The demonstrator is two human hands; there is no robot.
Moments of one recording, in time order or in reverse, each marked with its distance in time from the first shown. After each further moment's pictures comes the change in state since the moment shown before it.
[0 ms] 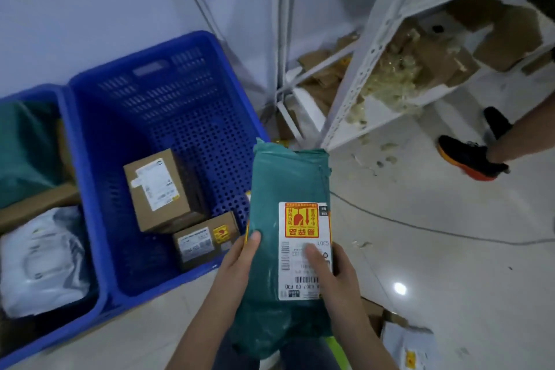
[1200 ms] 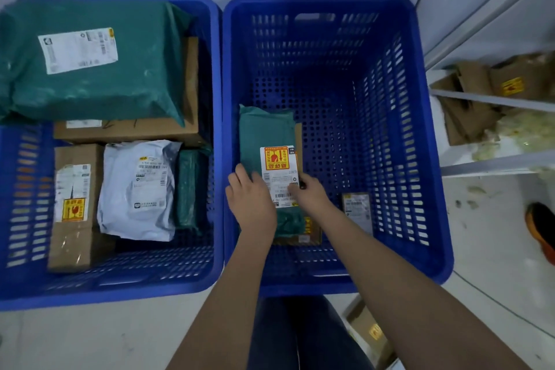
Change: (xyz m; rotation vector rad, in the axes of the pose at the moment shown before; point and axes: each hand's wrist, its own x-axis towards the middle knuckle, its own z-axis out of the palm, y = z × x) left_hand 0.172 0.028 -0.225 1.132 0.643 0.124; right_hand 0.169 0.022 0.328 -0.850 -0.423 0.012
